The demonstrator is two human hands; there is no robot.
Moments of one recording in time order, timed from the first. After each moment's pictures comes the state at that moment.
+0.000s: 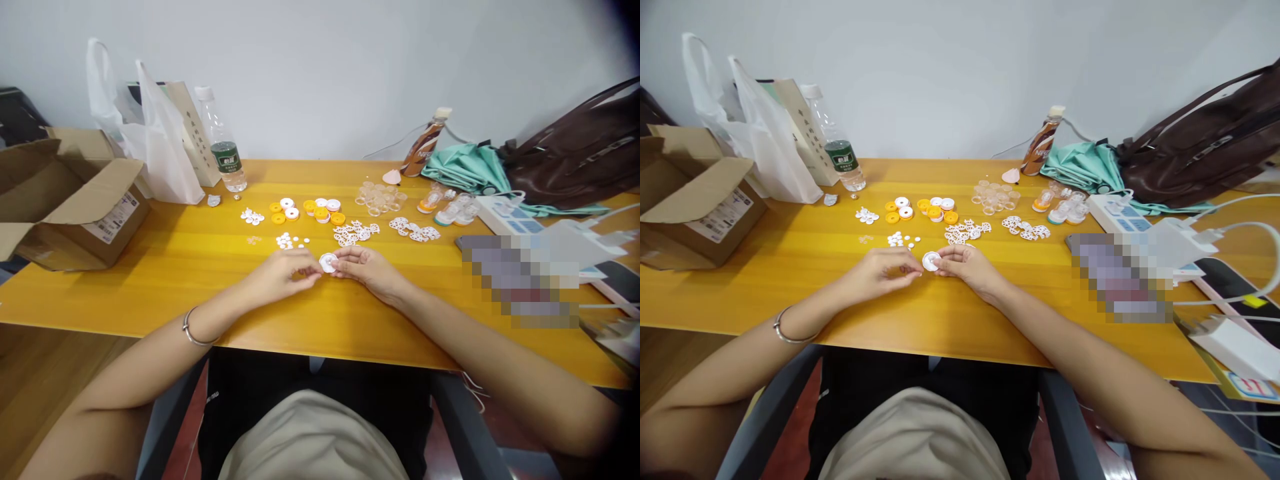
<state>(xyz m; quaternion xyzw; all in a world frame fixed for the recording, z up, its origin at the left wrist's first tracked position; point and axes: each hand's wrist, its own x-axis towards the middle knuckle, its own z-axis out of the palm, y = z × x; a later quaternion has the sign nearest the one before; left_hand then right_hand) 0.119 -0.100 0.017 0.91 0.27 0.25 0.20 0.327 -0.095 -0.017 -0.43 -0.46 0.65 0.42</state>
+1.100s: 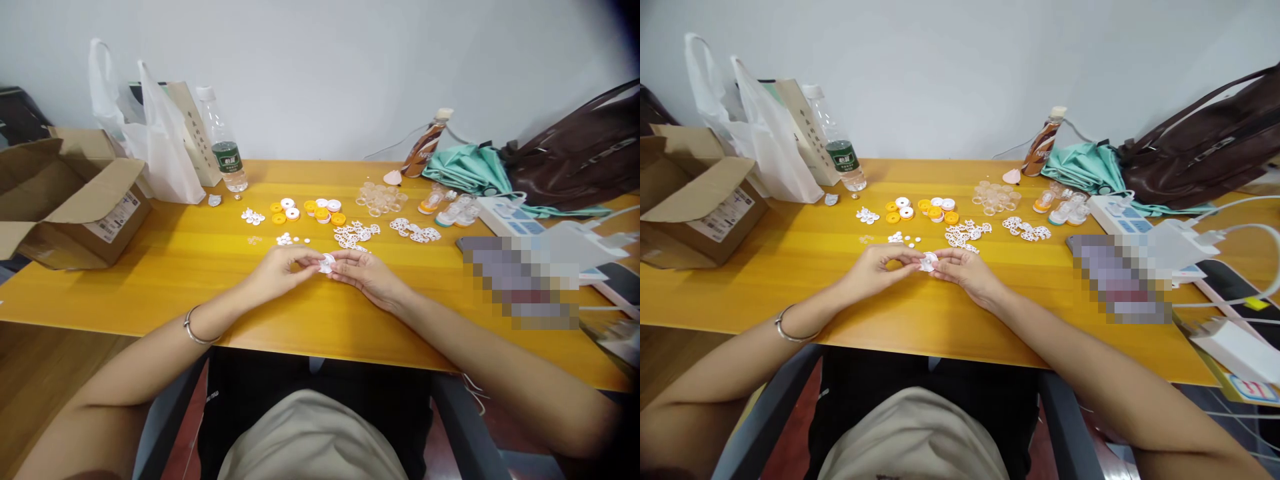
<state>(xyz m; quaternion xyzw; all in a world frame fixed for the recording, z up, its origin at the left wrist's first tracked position) 0.124 -0.097 0.009 0.84 0.32 0.36 0.26 0.321 -0.103 -0.011 -0.41 -0.39 0.70 0.43</state>
